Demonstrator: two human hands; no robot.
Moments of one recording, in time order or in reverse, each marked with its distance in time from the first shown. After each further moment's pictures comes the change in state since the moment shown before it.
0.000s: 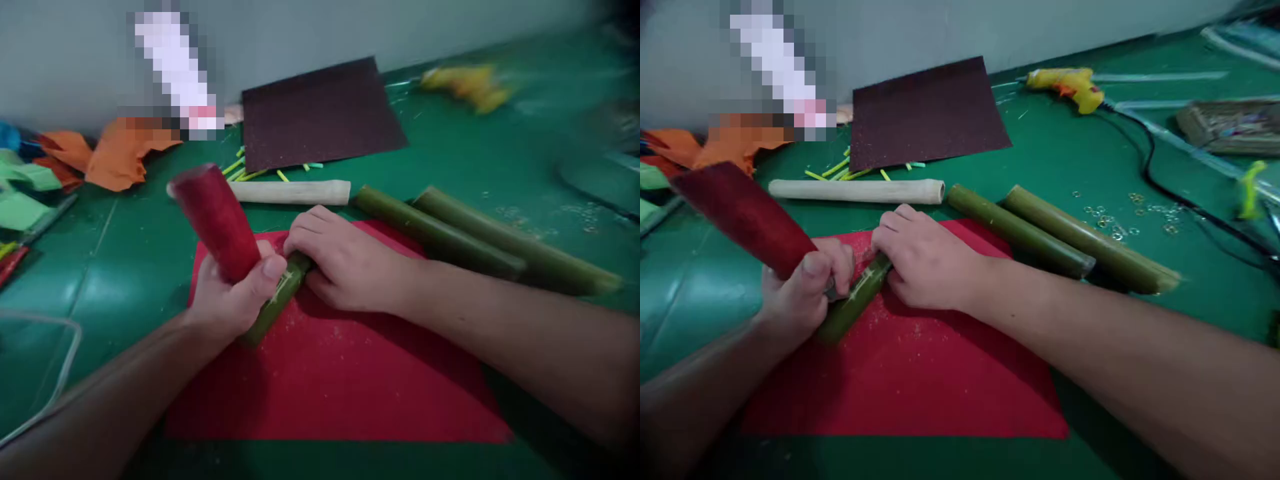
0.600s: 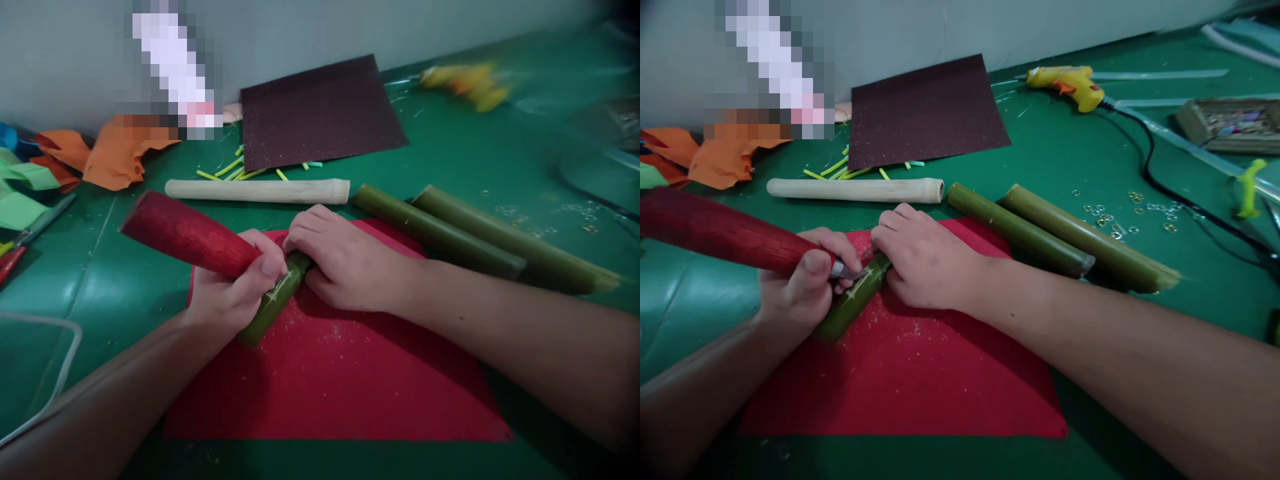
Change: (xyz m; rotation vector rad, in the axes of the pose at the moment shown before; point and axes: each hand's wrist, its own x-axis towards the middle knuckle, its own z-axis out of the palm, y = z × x) left_hand 0.003 0.003 0.004 0.020 0.089 0.027; right_hand -0.001 -0.004 0.000 0.000 -0.019 0.043
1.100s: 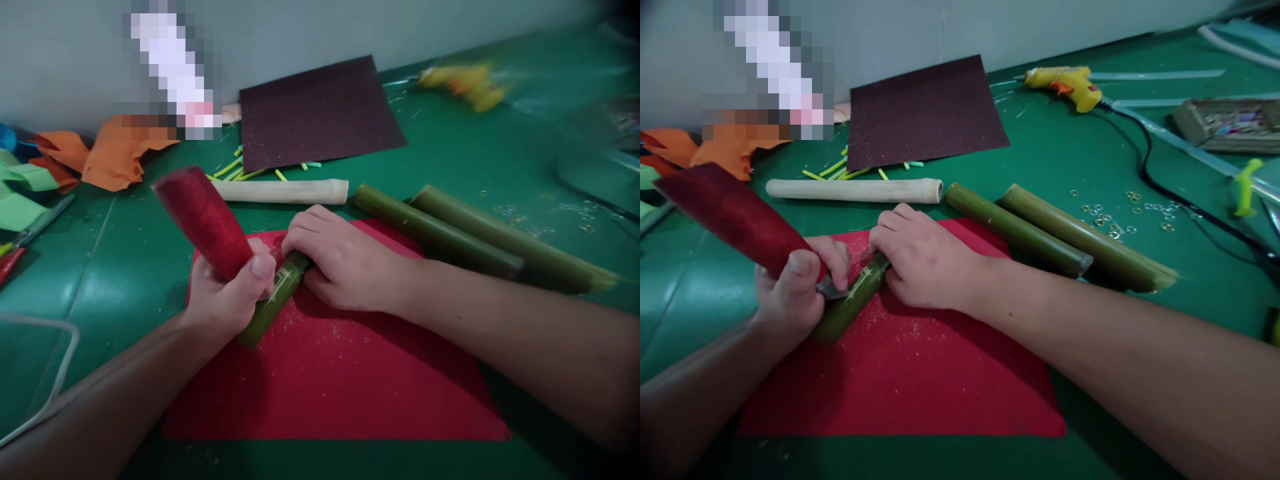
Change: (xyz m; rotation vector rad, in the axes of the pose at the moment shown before) left_hand 0.000 -0.001 -0.002 0.019 -0.047 0.045; right_hand 0.000 0.001 0.001 0.028 0.016 0.002
